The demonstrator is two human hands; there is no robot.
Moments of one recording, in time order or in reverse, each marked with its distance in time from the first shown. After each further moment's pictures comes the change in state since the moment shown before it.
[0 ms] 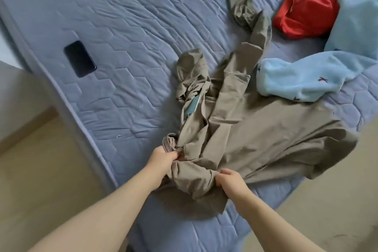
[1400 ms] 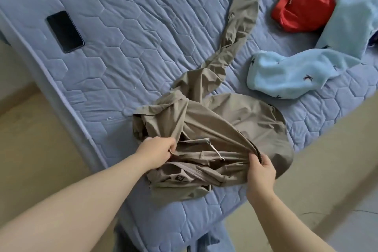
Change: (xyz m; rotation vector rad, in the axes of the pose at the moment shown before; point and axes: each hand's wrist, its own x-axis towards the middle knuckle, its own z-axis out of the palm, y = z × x) left_hand 0.002 -0.016 -0.031 1.192 -0.251 0.446; right_hand -0.019 0.013 -0.028 0.394 0.668 -0.219
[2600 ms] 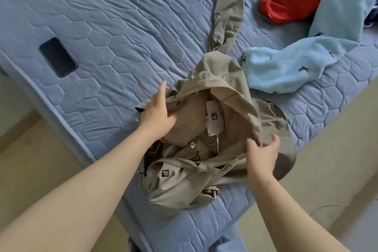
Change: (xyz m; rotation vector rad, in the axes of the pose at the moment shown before) left_hand 0.044 0.029 -0.083 -0.345 0.417 0.003; right_hand 0.018 -0.039 0.017 -0.146 0.109 0.085
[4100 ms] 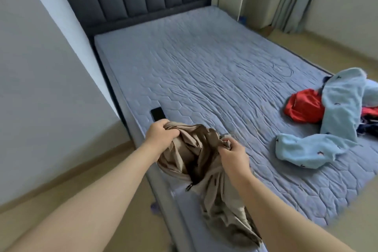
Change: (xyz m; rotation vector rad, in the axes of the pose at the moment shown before) left_hand -0.192 -0.046 -0.255 -0.575 0.386 -0.135; right_hand -0.294 -0.116 0.025 -0.107 -0.512 -0.603
